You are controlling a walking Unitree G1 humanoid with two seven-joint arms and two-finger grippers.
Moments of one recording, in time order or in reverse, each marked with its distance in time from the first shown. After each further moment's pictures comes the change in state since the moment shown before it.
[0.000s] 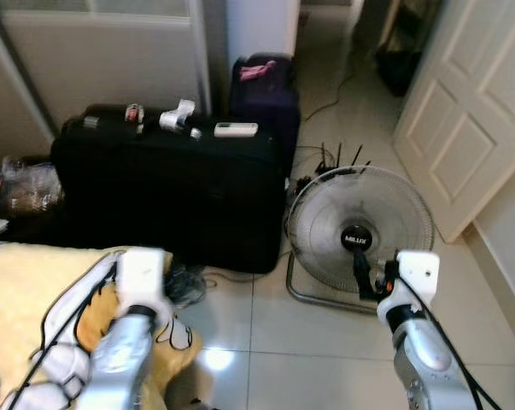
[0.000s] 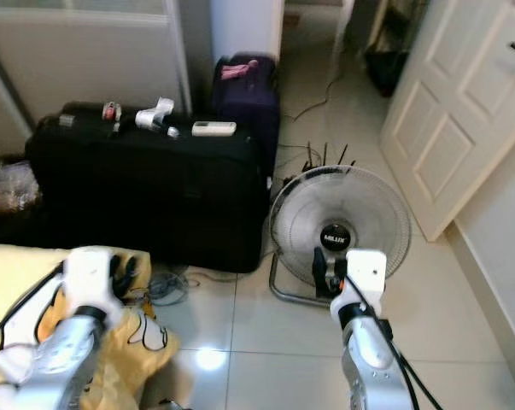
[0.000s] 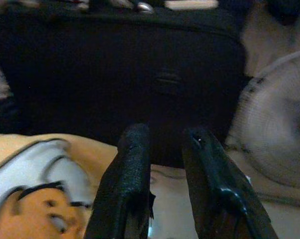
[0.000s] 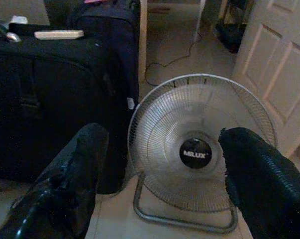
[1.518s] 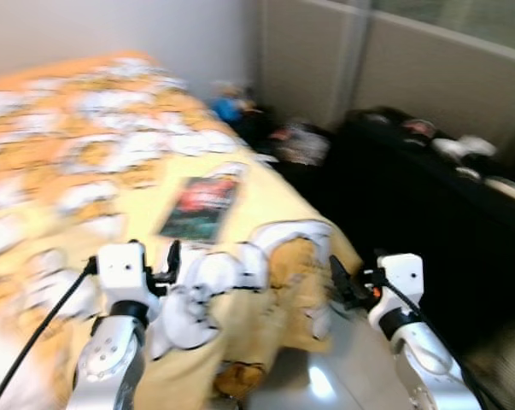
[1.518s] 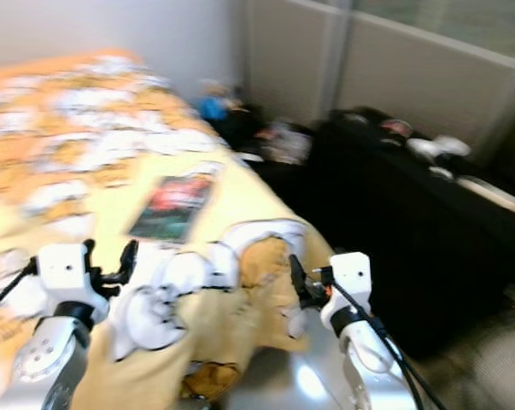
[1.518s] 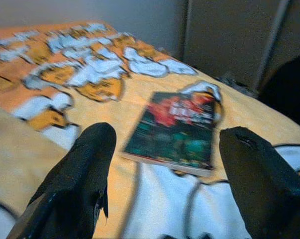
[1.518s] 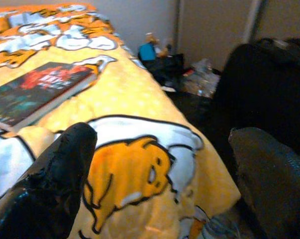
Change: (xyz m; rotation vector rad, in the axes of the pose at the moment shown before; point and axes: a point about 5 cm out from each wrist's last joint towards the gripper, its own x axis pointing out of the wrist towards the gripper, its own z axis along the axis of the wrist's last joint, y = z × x) left arm -0.019 0.001 0.032 -0.024 -0.157 0.009; right arm -0.005 0.012 0.001 -0.028 -0.004 0.231
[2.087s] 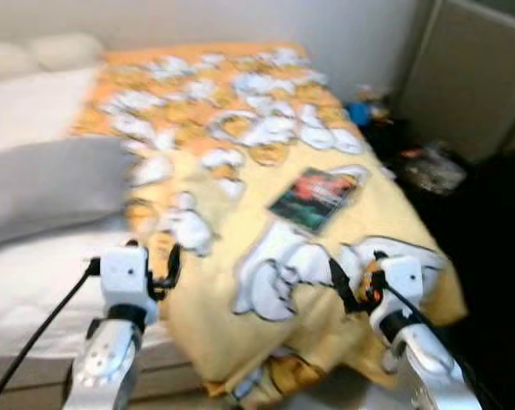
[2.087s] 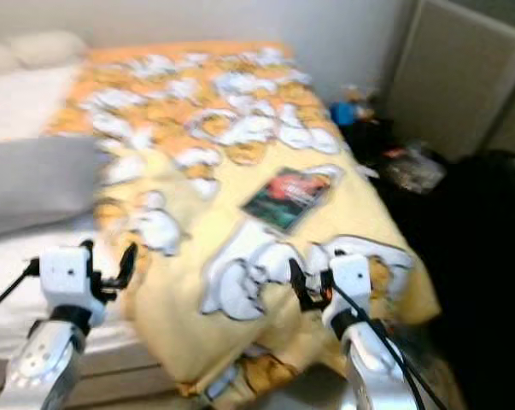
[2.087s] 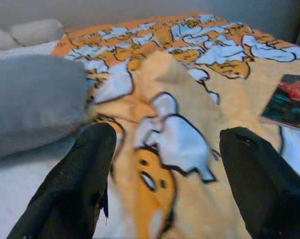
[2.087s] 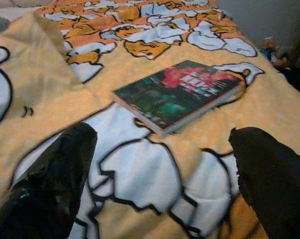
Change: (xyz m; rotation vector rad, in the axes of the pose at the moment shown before) left arm -0.003 -0.001 0.000 0.075 0.004 -0.022; right arm 0.000 0.000 -0.002 -0.003 0.011 0.016
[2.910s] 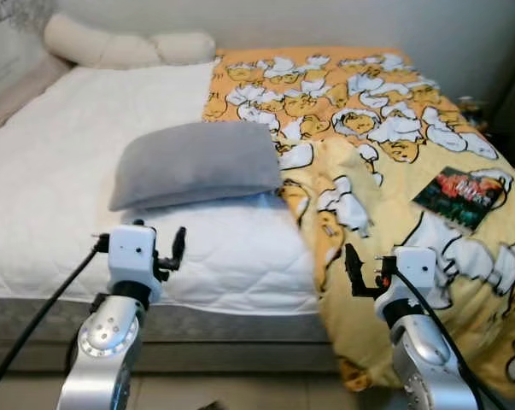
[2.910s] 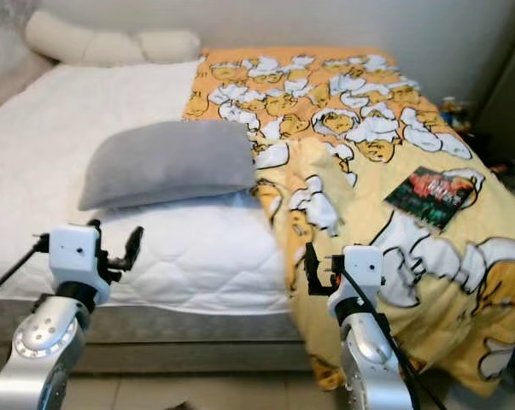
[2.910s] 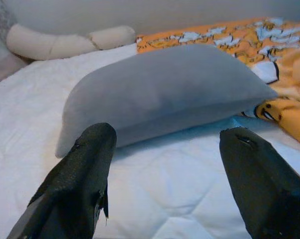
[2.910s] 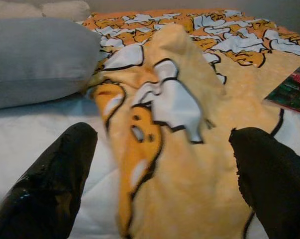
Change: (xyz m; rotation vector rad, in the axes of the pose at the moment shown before) left arm 0.022 -0.002 0.018 0.051 -0.040 -0.038; right arm 0.007 -0.008 0.008 0.063 -0.027 -0.197
